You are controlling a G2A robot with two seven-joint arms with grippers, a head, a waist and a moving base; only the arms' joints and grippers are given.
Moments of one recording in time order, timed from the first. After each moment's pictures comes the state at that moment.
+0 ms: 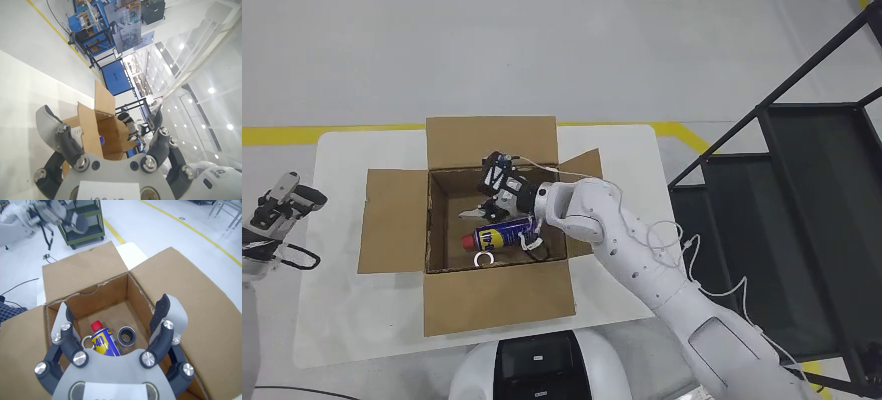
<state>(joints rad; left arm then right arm) 1.32 -0.93 -1.80 -1.21 -0.41 -0.58 -0.88 -0.96 -1.44 0.95 -1.45 -1.15 -0.56 0.32</state>
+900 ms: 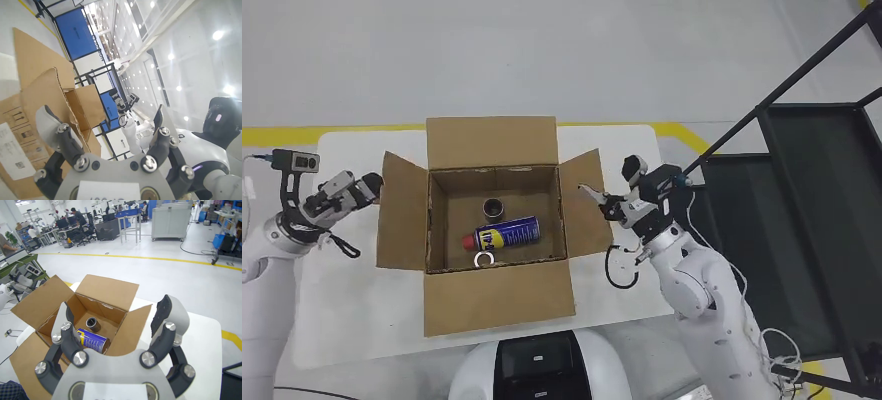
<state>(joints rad) 1.14 -0.96 -1.57 -1.23 -0.72 -0.53 -1.29 -1.62 -1.34 1.46 -2.04 -1.07 -0.26 0.18</state>
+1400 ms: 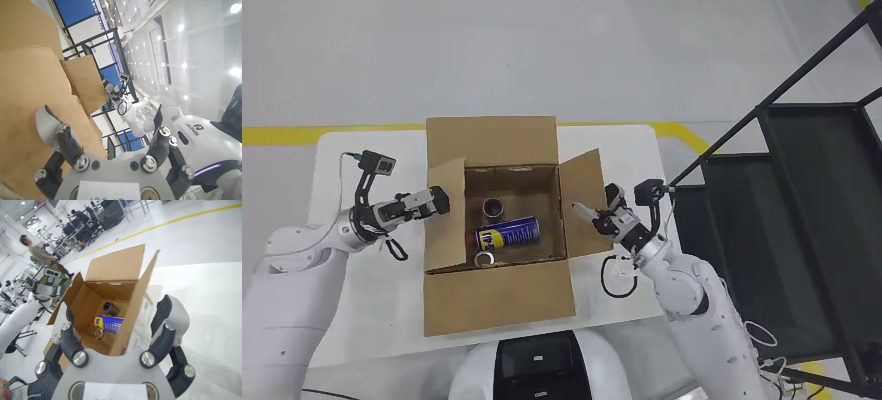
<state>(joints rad) 1.09 -0.99 -1.35 -1.27 -0.60 -0.54 -1.27 -1.56 -1.34 1.40 -1.82 -0.73 -0.41 0.29</state>
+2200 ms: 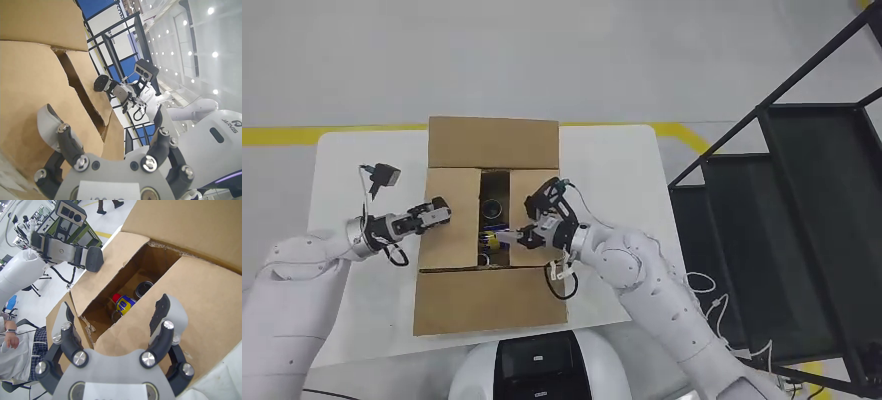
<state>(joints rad) 1.14 -0.98 -1.36 -1.31 -0.36 -0.63 -1.18 -1.26 -1.37 1.08 -1.61 -0.82 -0.41 0.45</state>
